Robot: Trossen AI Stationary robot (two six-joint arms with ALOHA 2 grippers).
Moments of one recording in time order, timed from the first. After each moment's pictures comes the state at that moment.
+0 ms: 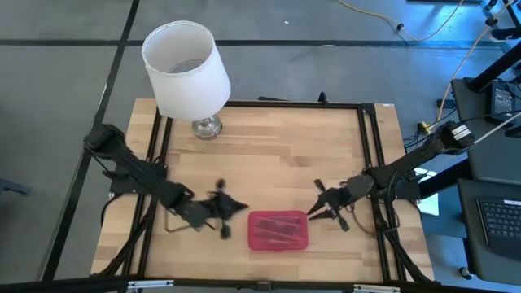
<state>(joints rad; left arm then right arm) -0.60 1.45 0.75 0.28 -0.74 -0.37 0.45 1.08 0.32 0.48 -0.04 0.20</state>
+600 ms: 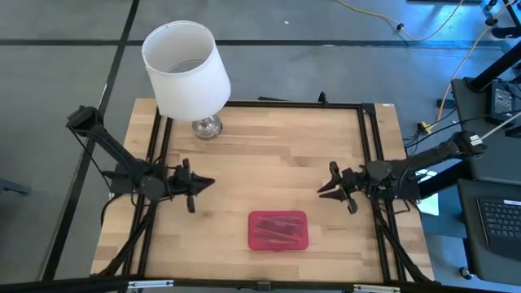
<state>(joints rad) -0.68 0.82 0.20 0.40 -0.93 -0.42 0.28 0.63 0.01 0.54 -0.03 0.21</state>
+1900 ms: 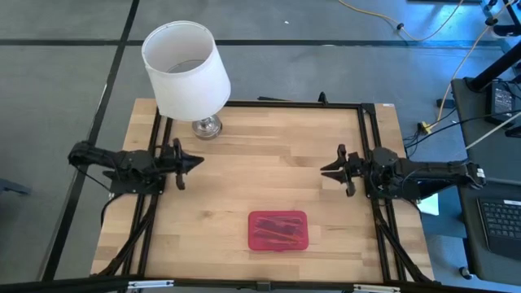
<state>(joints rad) -0.23 0.00 0.07 -0.12 -0.49 -0.20 -0.09 0.27 0.01 0.19 -0.18 0.12</state>
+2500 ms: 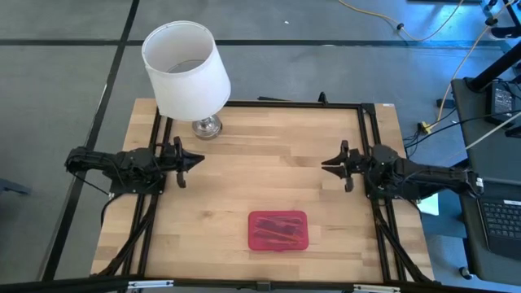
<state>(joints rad) -0.12 0.00 0.06 -0.12 -0.39 -0.16 -0.20 0.19 0.01 0.09 -0.18 0.10</state>
